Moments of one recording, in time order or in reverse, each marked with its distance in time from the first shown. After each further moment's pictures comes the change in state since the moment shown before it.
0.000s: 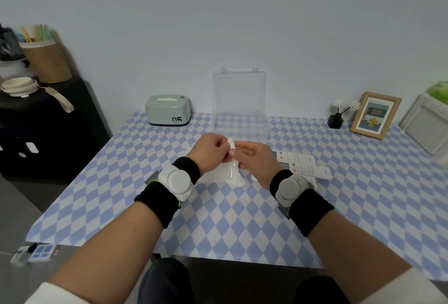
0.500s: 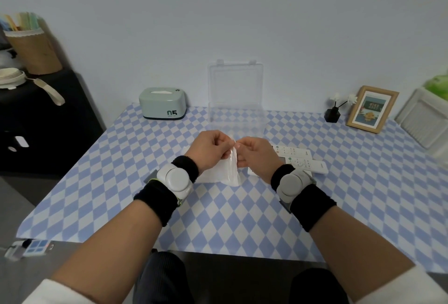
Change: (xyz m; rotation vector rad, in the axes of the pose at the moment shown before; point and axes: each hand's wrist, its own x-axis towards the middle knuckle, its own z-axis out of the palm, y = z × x) left_hand -0.003 -0.007 0.012 -0.046 0.010 0.027; right_hand 0.002 0.001 -0.013 -0.203 0.017 0.051
